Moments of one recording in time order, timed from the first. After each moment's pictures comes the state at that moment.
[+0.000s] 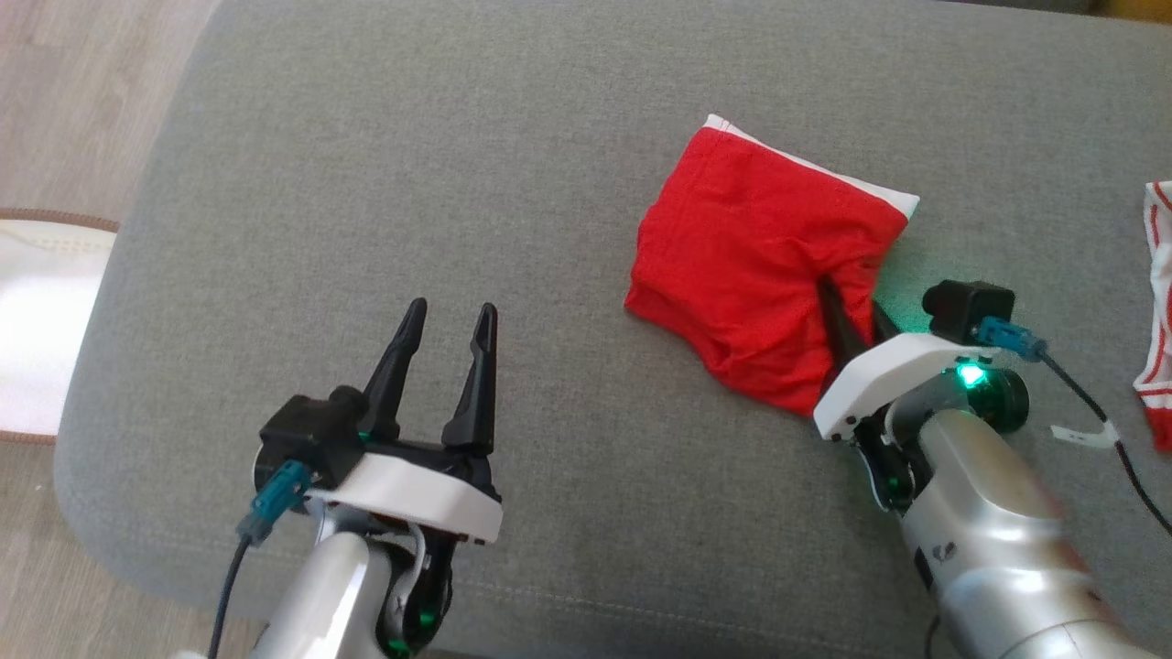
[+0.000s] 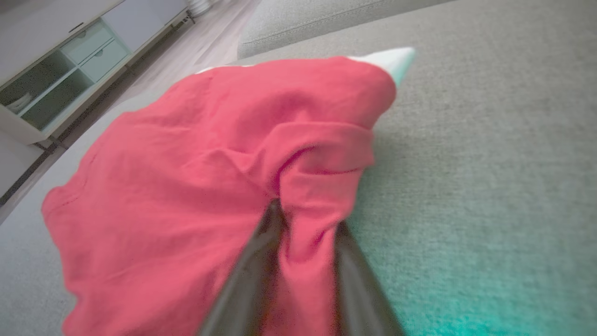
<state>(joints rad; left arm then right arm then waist) -0.16 0.05 -0.37 0.14 -0.36 0.02 -0.26 -0.58 -0.06 0.24 0.95 0.45 0.13 -0.15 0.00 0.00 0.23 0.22</state>
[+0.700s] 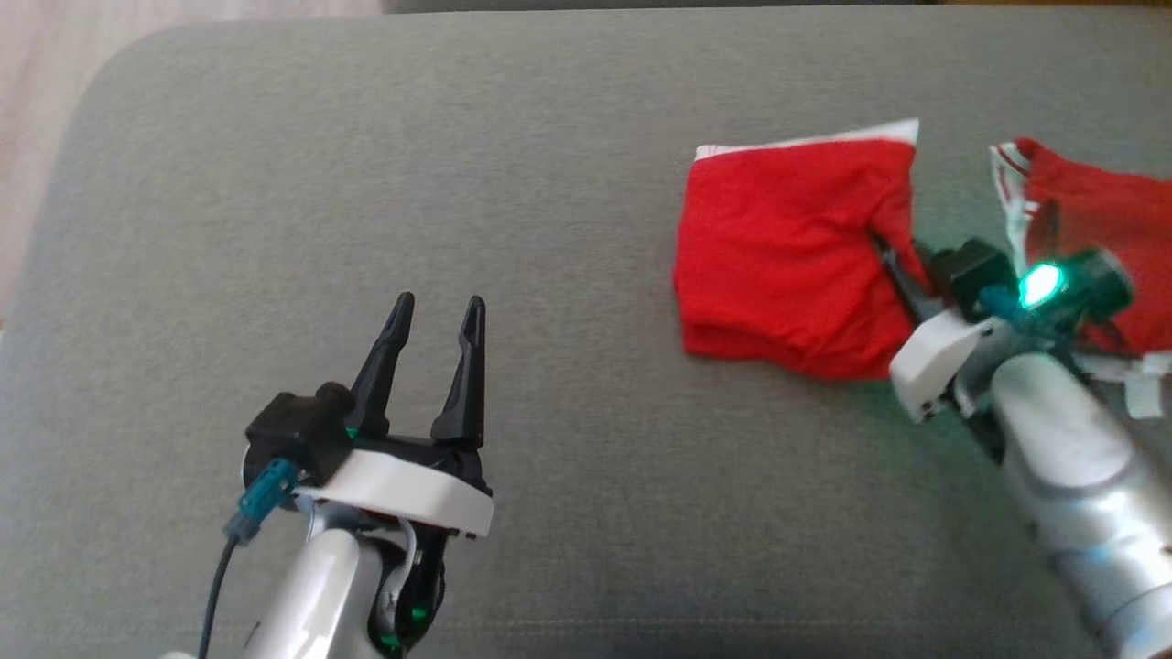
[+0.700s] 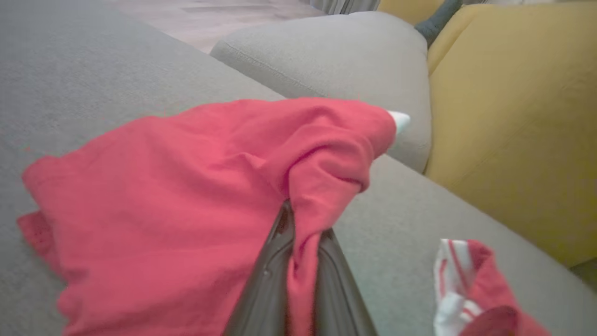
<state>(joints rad) -0.16 0.05 -0.35 0.13 -0.35 0.02 -0.26 -0.66 -0.27 0.42 0.89 -0.04 0.13 -0.25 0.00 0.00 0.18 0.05</state>
